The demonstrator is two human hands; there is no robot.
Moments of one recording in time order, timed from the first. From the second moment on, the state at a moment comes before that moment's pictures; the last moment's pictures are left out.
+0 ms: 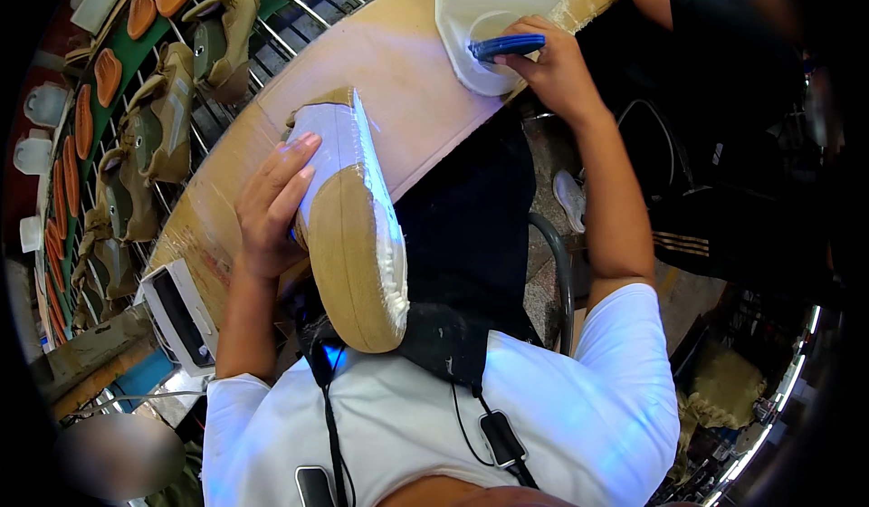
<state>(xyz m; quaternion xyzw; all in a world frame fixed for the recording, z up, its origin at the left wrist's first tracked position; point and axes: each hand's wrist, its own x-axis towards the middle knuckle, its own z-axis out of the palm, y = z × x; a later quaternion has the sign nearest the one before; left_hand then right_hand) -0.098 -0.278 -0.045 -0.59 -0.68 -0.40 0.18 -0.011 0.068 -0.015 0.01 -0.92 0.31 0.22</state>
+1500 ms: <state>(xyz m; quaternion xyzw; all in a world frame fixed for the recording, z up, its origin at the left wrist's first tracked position) -0.086 -0.309 -0.066 -0.58 -0.70 -0.36 0.21 0.006 -0.085 -0.025 -0.10 -0.65 0.73 0.19</state>
